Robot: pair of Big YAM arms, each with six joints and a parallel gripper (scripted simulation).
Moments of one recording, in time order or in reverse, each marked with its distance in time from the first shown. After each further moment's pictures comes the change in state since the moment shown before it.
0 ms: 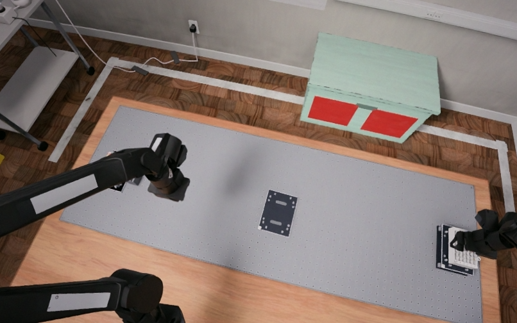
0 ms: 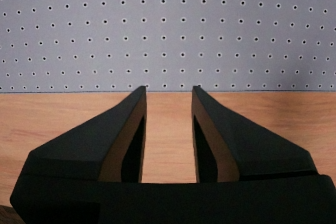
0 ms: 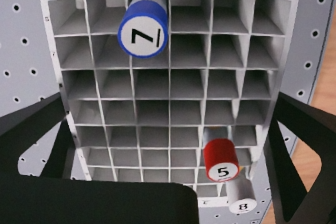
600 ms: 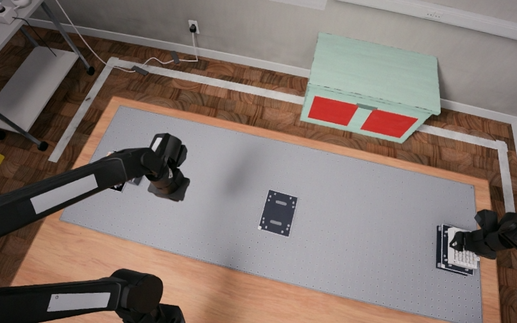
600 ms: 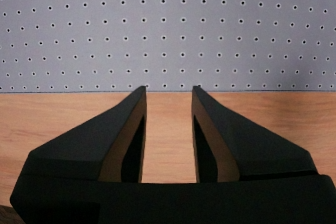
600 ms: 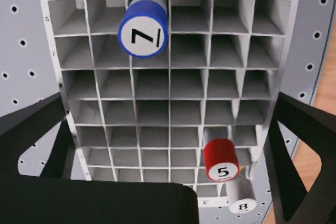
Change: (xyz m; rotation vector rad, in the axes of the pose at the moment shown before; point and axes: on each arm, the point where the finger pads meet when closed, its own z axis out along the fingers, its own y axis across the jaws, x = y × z) left arm 0.000 0.000 0.000 0.000 0.000 0.000; right arm 0.000 0.000 0.003 0.000 -0.001 0.000
